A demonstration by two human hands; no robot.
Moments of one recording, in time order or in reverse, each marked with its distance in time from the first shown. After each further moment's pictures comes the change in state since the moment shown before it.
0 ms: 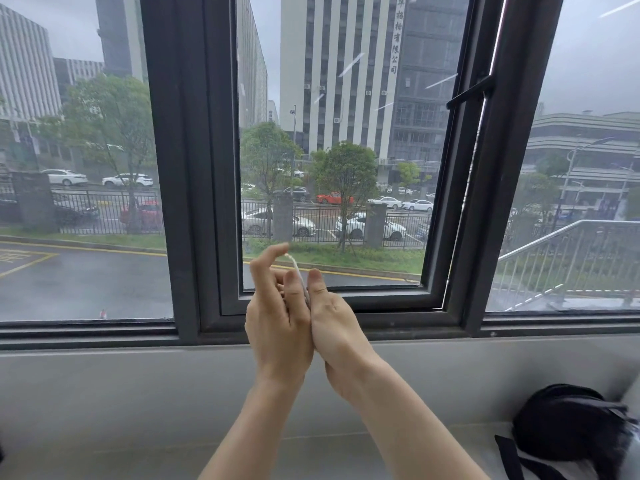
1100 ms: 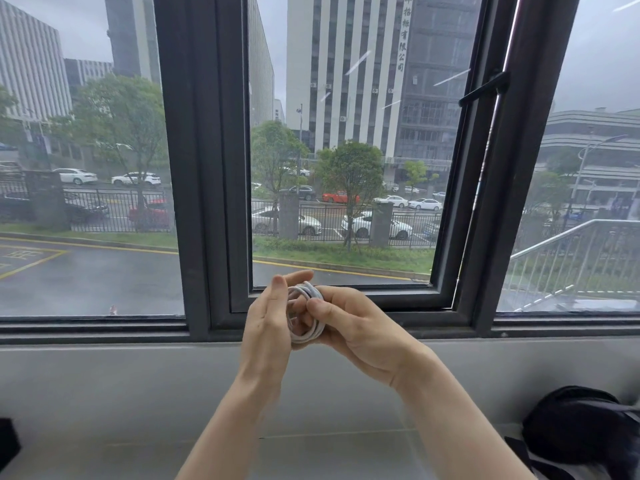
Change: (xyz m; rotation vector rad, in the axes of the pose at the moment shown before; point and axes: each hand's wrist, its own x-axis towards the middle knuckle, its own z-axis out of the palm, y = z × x) left_hand 0.005 0.001 -0.036 -0.292 -0.296 -0.485; right_hand 0.004 -0.002 -0.028 0.053 -0.496 -0.186
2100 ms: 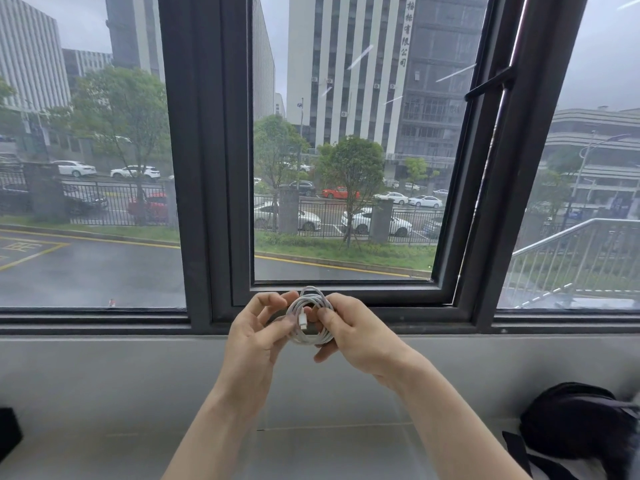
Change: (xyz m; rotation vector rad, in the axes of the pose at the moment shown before) left_hand 0.004 -0.040 -0.036 -0.382 -0.148 -0.101; right_hand 0.005 0.030 -0.007 -0.551 0.296 0.184
